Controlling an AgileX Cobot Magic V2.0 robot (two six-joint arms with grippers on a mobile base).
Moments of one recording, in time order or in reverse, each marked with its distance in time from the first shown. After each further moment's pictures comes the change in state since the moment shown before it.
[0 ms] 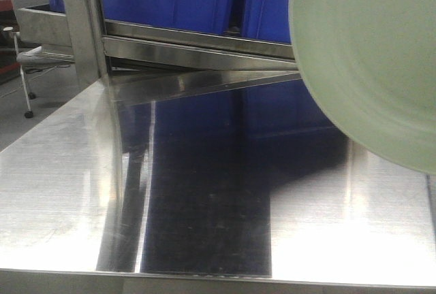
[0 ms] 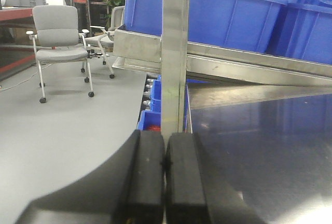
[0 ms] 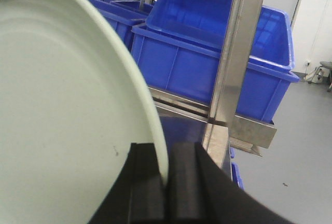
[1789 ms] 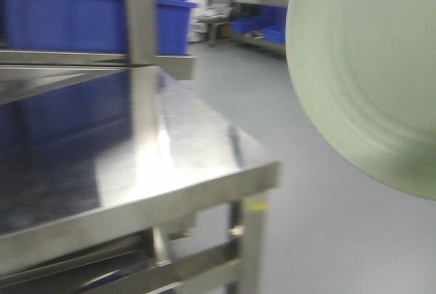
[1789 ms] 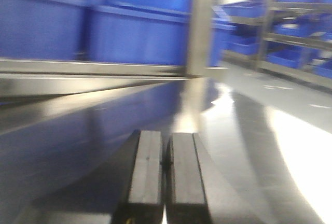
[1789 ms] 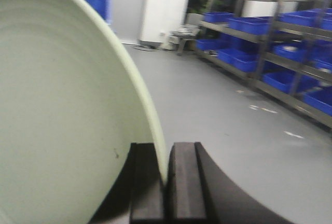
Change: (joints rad) left arm 0.000 0.000 0.000 0.000 0.000 0.000; right arm 0.000 0.000 0.030 0.000 -0.007 -0.002
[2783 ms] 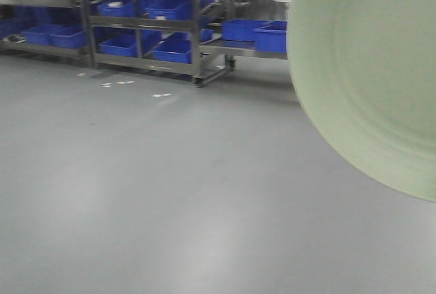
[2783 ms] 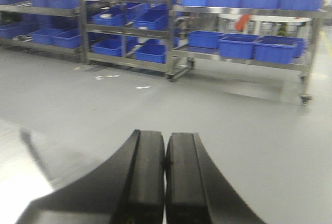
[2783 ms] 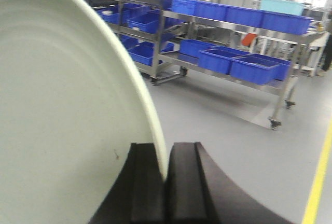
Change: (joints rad) left arm 0.000 0.000 0.000 0.000 0.000 0.000; right arm 0.000 0.000 0.001 0.000 0.000 0.000
